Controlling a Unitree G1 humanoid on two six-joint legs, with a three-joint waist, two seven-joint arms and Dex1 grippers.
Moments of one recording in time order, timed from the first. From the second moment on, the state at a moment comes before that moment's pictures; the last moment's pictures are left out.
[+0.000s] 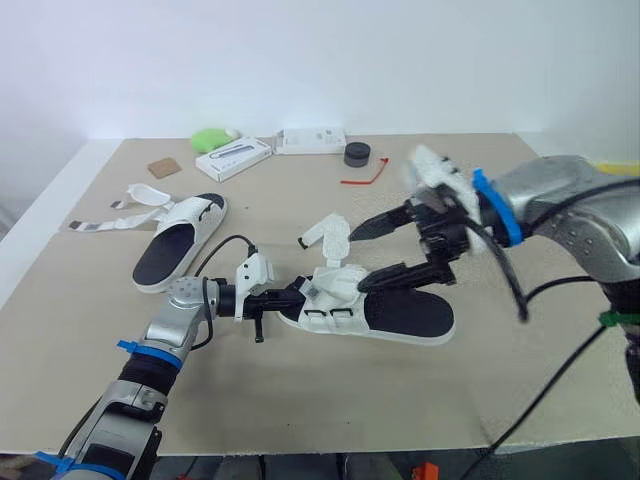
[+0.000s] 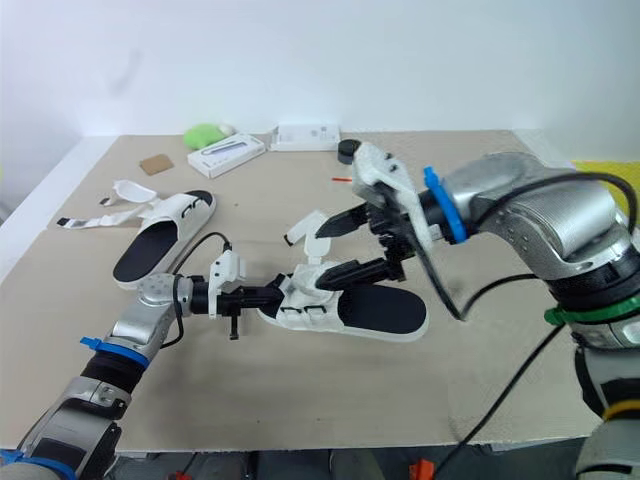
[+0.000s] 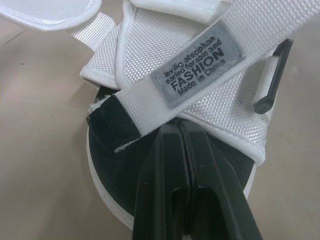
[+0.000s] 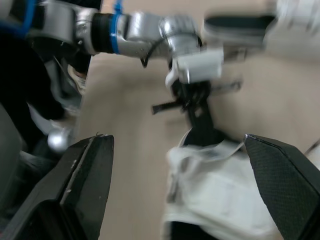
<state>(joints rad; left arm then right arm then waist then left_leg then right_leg) -0.51 0.39 -0.20 0.43 -0.23 0.00 -1.22 -1.10 -0.93 0.45 -0.15 0.90 1.15 1.08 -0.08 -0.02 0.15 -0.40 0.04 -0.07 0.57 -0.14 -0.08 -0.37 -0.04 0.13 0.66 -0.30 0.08</state>
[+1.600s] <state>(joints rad) -0.42 0.39 -0.19 0.30 -0.23 0.01 -1.15 -1.23 -0.38 0.47 0.44 0.59 1.45 0.90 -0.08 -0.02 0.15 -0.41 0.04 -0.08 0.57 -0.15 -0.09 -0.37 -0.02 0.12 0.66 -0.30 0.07</state>
